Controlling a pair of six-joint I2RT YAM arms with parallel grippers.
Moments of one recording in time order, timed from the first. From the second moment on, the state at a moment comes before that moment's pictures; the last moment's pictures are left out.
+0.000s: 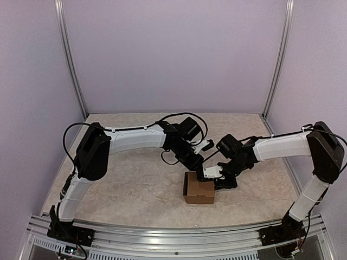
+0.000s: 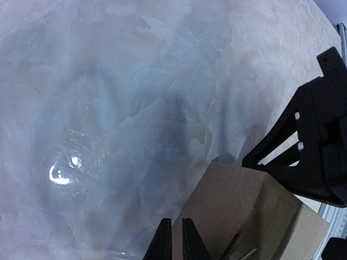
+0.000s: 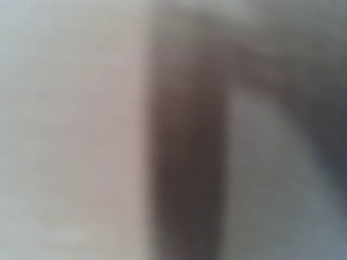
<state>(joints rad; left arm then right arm) -0.92 2.38 2.03 -0.69 0.36 -0.02 0.70 1.67 0.92 -0.50 -0.22 -0.90</state>
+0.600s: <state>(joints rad) -0.87 1.96 1.53 -0.64 0.13 -0.11 0.70 1.60 0.90 -0.52 -0.20 -0.89</state>
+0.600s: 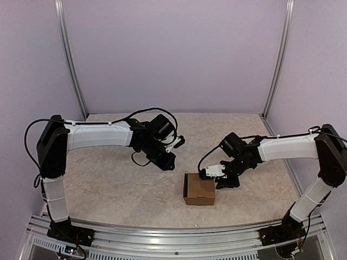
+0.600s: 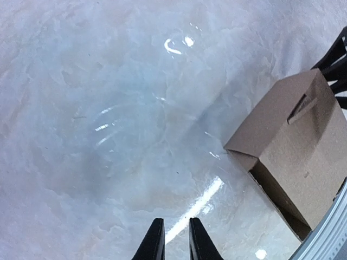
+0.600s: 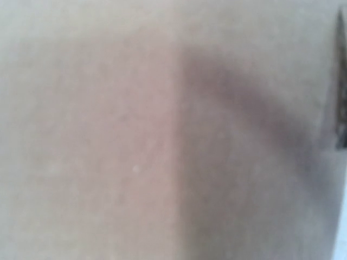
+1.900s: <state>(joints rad) -1.09 2.14 1.60 -0.77 0.27 -0.11 0.85 1.53 0.81 -0.62 -0.16 -0.87</state>
